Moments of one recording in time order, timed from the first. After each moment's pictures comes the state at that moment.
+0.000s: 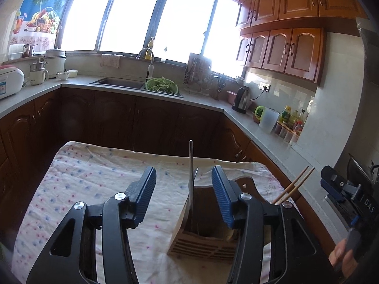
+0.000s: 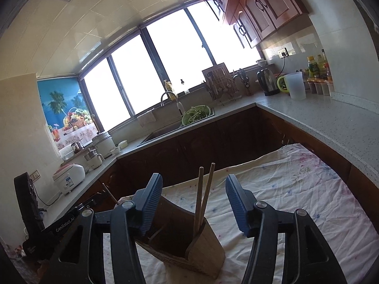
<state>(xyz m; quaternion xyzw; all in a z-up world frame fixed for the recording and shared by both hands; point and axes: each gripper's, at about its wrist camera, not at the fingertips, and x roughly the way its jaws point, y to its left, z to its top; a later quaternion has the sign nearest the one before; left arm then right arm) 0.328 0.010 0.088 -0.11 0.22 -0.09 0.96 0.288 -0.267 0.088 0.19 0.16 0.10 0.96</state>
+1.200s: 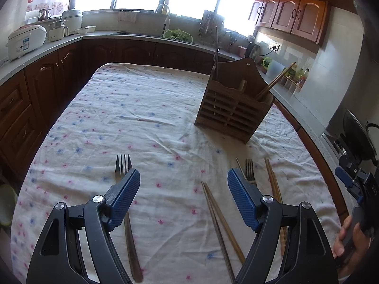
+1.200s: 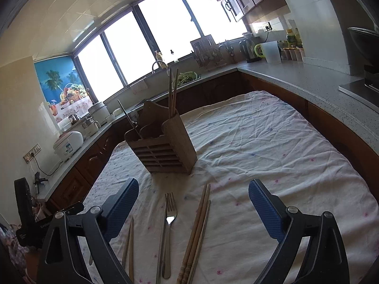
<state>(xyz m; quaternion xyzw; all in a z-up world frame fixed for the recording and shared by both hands) 0.141 0.045 -0.001 -0.10 0.35 -0.07 0.93 0.128 -0.296 0.007 0.18 0.26 0.09 0.94</state>
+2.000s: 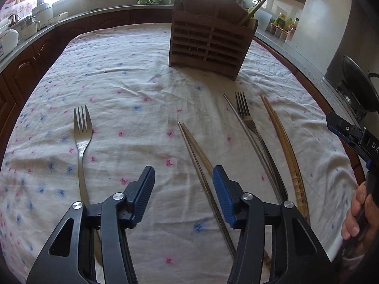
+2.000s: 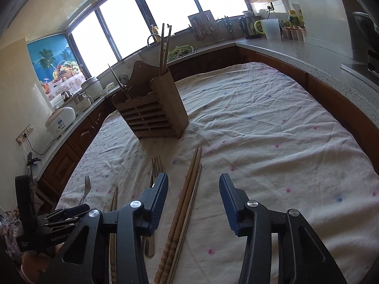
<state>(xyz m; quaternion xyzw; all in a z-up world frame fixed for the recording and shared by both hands) 0.146 -0.011 -0.061 -0.02 0.46 -0.11 0.88 0.133 -0.283 -0.033 0.16 0.34 0.09 0.92</state>
